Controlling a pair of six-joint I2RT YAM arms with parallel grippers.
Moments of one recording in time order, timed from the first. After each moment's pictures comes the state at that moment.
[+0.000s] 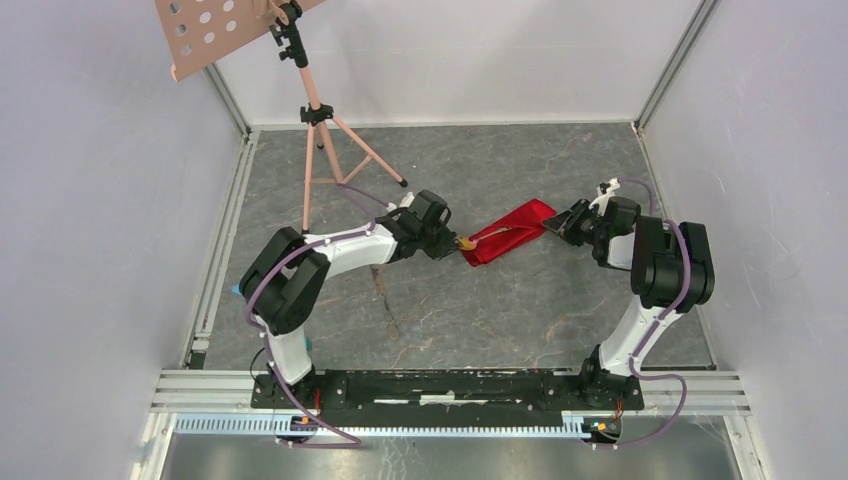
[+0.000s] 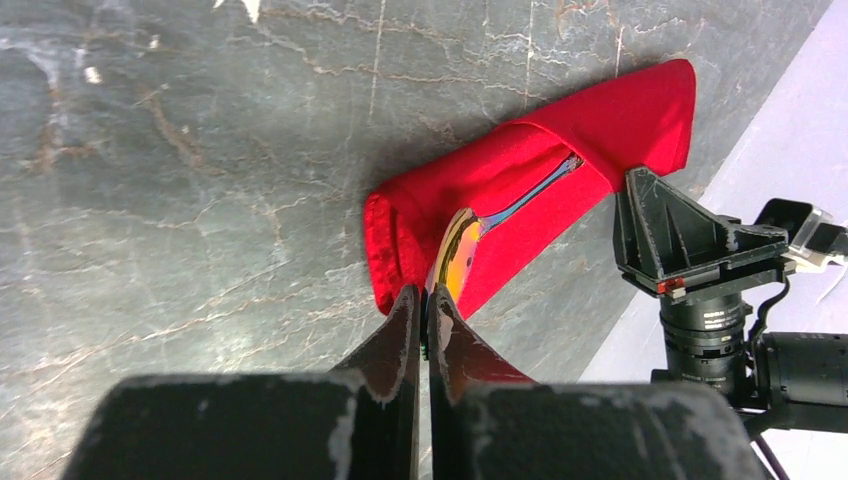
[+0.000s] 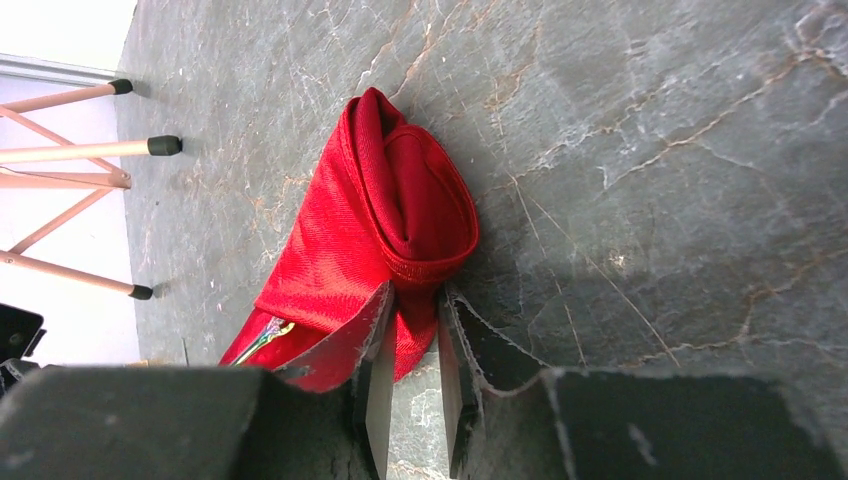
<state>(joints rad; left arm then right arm) -0.74 1.81 1.12 -0.14 -0.04 -1.39 -0.20 1.85 0.68 0.57 -0.61 0.61</state>
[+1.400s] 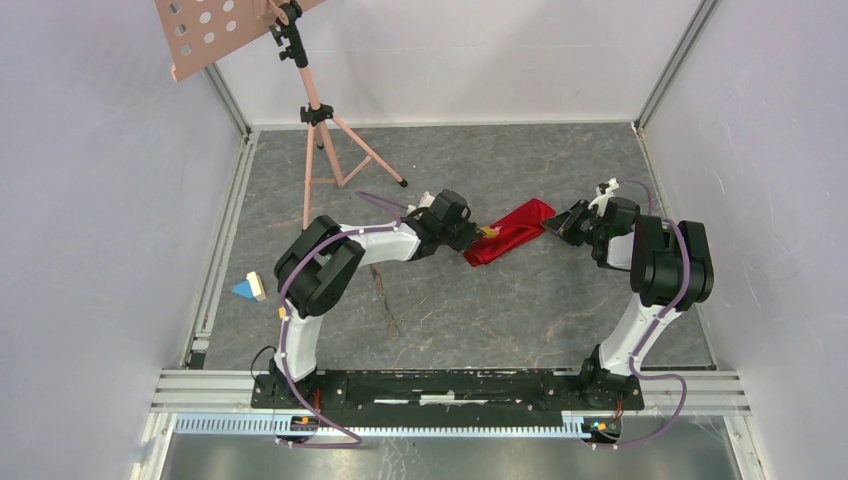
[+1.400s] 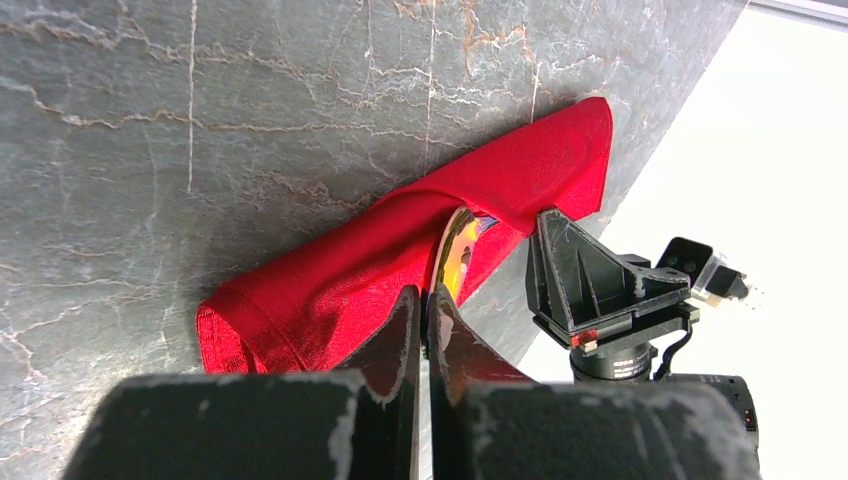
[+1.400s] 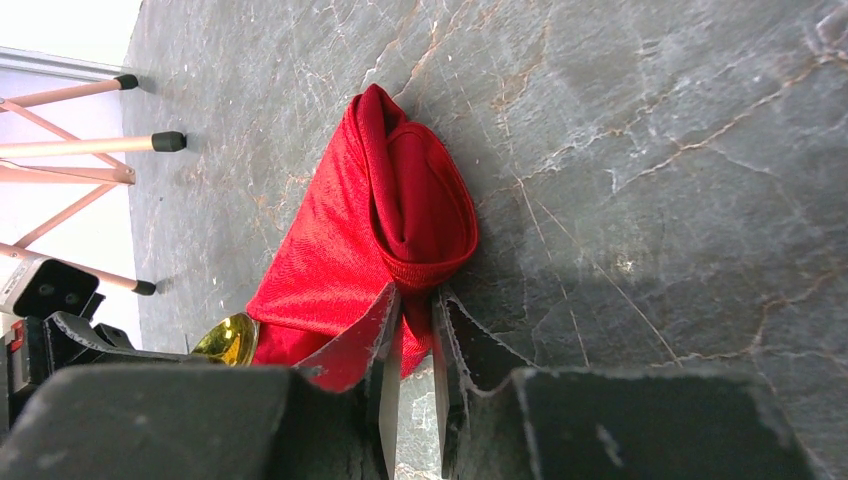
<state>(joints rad) -0.78 2.02 1.25 0.06 -0.05 -1.56 -0.20 1.87 0.68 0.60 -0.63 0.61</state>
